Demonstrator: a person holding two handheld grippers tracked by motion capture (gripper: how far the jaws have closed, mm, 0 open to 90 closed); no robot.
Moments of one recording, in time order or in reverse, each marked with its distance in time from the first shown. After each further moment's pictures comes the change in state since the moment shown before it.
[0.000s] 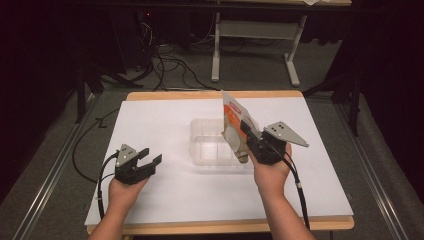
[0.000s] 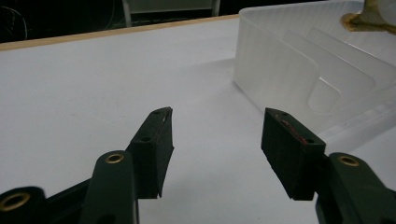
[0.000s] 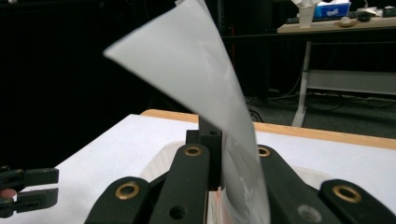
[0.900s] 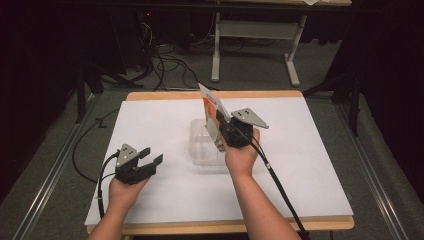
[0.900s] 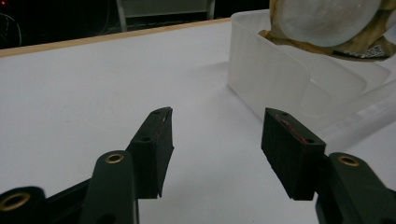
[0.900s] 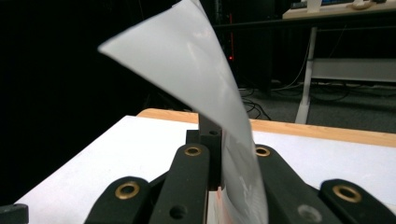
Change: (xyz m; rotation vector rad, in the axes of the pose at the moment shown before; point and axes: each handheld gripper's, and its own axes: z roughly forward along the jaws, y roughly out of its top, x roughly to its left) left arm -0.002 0.002 -0.001 -0.011 -0.019 0.013; right arm 0.027 -0.008 0.082 0.036 -0.025 0.024
